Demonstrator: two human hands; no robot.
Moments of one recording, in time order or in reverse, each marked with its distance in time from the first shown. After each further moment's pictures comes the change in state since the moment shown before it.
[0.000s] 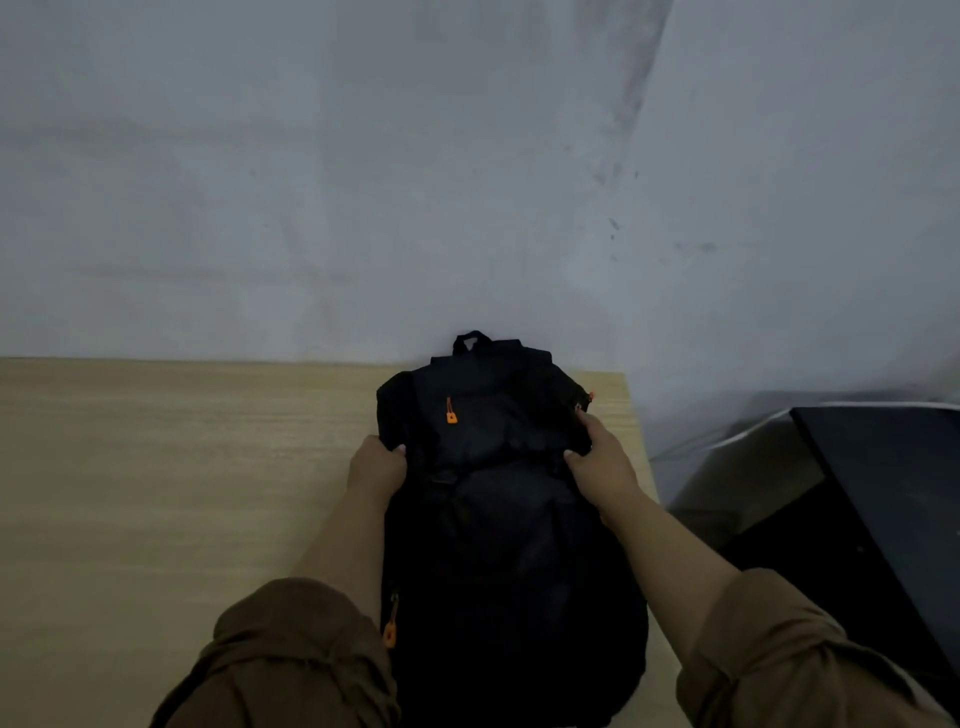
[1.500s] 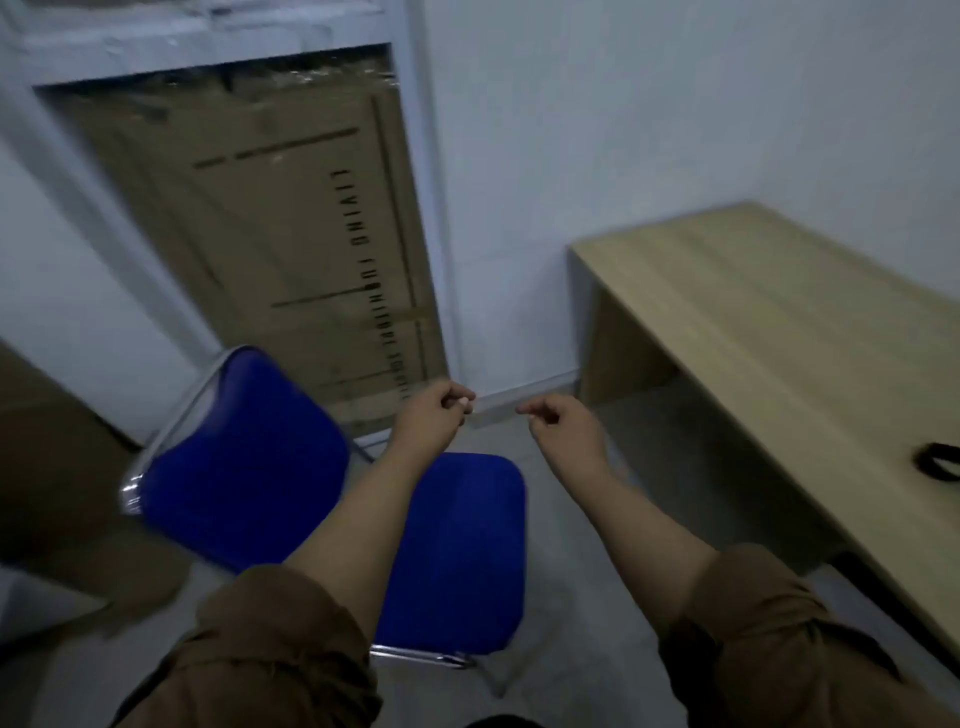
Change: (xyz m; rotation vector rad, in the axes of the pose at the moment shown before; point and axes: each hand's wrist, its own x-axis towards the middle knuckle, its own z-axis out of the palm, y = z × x) left_hand -0.674 -0.517 -0.265 -0.463 0.848 -0.272; right_hand -0.717 -0.019 0.325 -0.091 -1.019 -0.847
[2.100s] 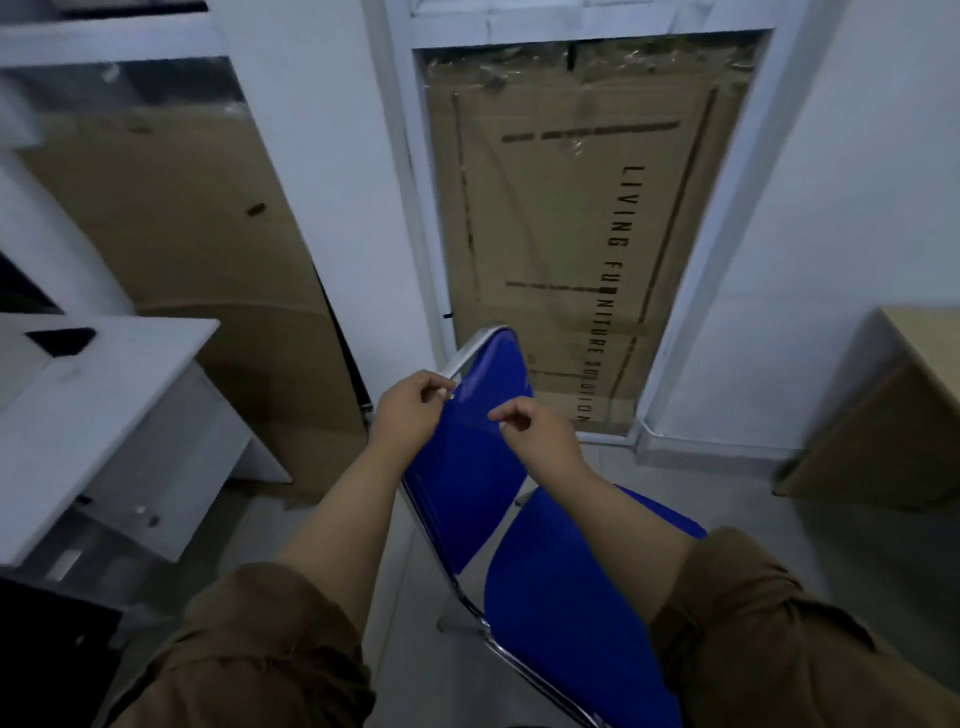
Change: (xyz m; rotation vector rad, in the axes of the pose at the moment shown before) left_hand -0.033 -0.150 -0.265 0.069 0.513 -0.193; right_hand 0.009 -0.127 0.292 0.013 -0.571 -0.201
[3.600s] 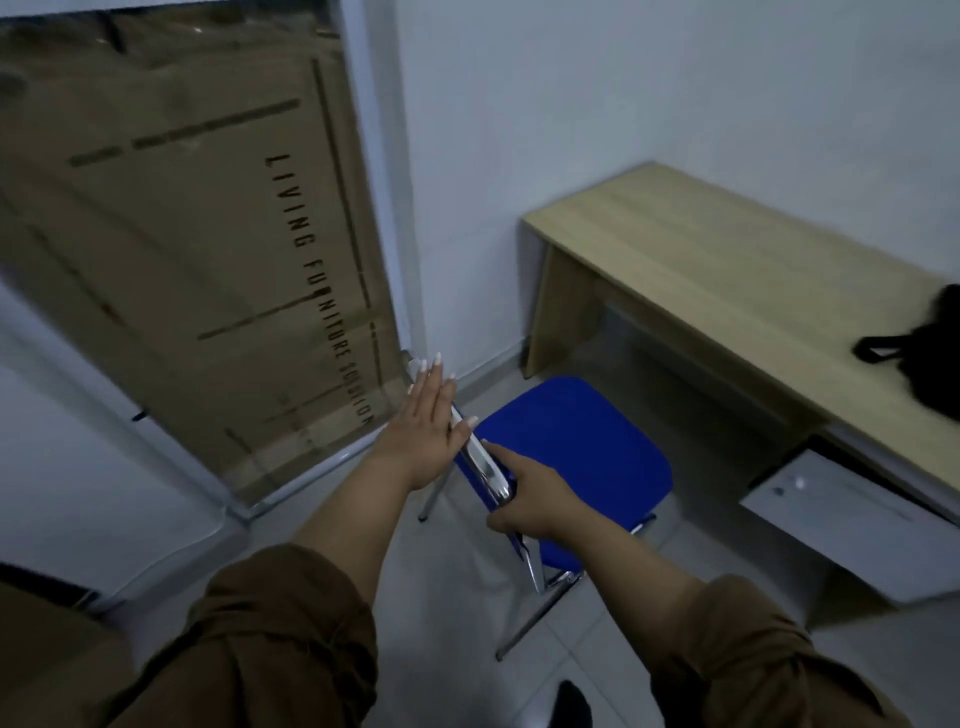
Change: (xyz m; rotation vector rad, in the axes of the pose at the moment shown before) left_hand 0.037 0.065 0.184 0.576 -0.806 0.934; right_hand -0.100 0.057 -0.066 -0.048 0.292 0.624
